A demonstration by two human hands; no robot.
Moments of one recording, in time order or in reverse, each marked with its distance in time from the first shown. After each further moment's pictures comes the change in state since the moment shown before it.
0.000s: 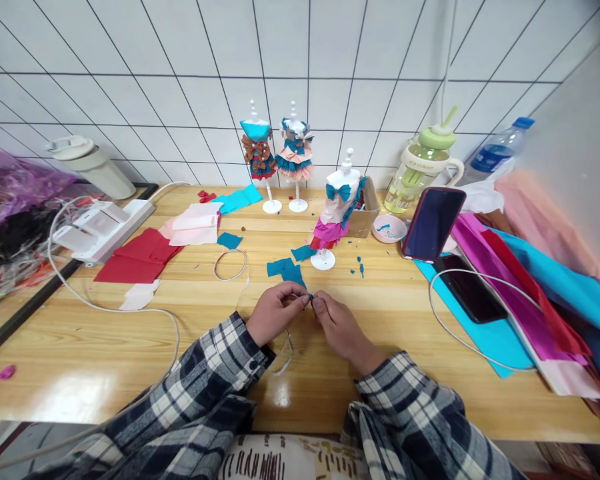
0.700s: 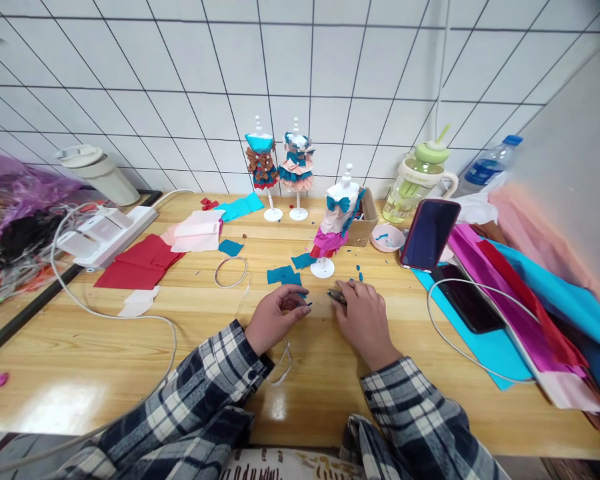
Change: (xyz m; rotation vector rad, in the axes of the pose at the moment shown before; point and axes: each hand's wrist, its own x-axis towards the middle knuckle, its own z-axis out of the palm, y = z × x) left_hand 0.000 0.001 -0.001 -0.120 0.014 -0.026; right_hand 0.007 0.015 -0.037 -0.600 0.332 0.040
